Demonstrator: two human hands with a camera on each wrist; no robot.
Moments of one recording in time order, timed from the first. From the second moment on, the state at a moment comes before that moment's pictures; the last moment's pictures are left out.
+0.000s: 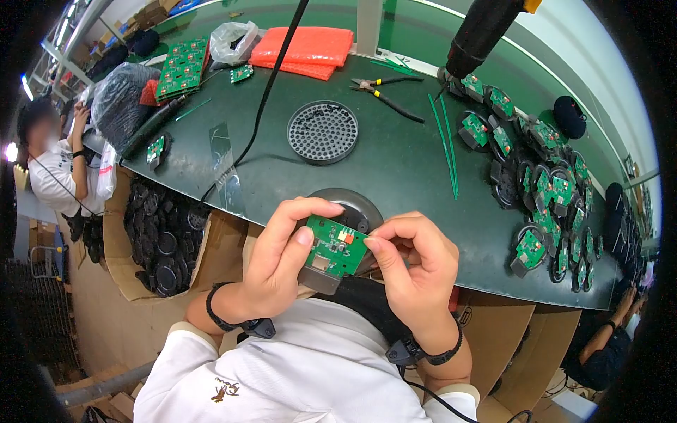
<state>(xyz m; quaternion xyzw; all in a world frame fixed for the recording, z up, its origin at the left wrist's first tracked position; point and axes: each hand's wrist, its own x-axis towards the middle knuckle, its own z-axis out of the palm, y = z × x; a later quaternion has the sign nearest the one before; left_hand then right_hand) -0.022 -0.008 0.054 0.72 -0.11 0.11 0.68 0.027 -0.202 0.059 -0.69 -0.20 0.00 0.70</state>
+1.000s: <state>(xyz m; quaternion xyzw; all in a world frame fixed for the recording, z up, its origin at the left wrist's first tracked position) -0.023 -0.015 0.050 0.69 -0.12 0.08 0.71 0.028 -0.217 0.057 -0.68 -0.22 -0.04 0.70</state>
